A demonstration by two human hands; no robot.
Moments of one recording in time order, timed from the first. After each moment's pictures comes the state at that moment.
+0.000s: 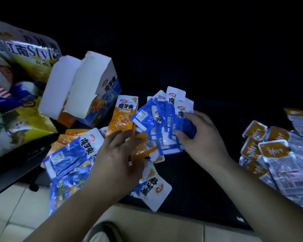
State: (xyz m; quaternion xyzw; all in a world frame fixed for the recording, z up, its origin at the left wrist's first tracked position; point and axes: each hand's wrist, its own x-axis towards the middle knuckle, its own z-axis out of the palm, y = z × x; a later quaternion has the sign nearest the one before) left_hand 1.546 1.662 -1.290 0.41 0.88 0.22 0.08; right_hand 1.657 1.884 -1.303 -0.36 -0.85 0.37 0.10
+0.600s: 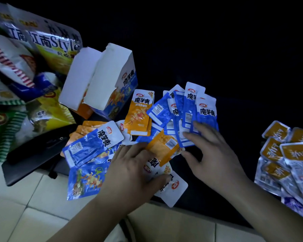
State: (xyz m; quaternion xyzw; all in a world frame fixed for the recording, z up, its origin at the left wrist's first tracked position) left_hand 1.565 1.636 -1.302 0.43 0.88 0.21 0.08; right_hand 1.681 1.848 -1.323 -0.22 -0.94 0.24 0.11
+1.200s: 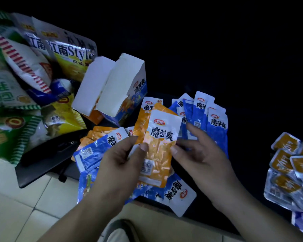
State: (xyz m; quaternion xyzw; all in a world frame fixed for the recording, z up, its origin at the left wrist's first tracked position) left_hand 1.555 1.639 -1.241 0.06 0.75 0.59 0.28; right_hand 1.656 1.800 -1.252 -0.32 -0.67 0.67 0.06
